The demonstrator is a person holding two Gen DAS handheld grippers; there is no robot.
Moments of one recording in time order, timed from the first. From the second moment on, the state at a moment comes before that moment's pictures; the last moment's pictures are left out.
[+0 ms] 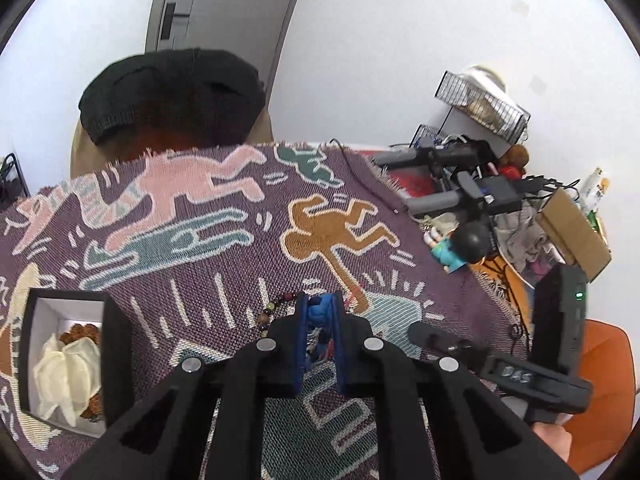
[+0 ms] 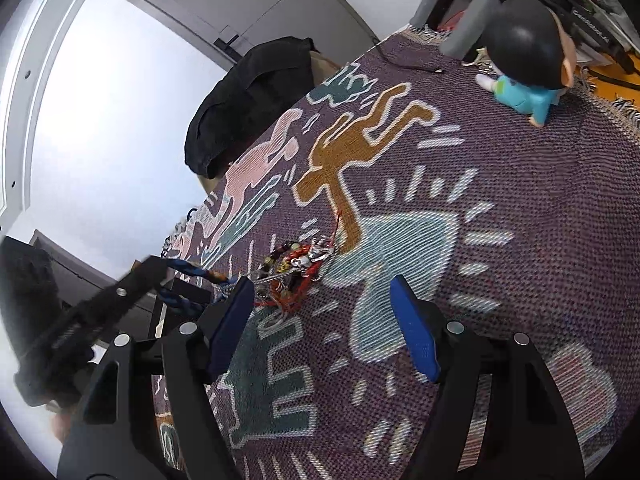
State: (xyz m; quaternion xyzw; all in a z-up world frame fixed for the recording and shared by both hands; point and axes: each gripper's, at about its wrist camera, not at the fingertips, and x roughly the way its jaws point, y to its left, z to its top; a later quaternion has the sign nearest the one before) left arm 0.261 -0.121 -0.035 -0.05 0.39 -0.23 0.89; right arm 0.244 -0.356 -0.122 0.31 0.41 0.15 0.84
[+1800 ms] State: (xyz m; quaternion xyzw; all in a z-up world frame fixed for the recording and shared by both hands) left arm 0.193 0.017 -0.007 -0.15 0.32 -0.20 0.91; right arm 0.258 -0.212 -0.135 0.09 0.52 0.21 0.82
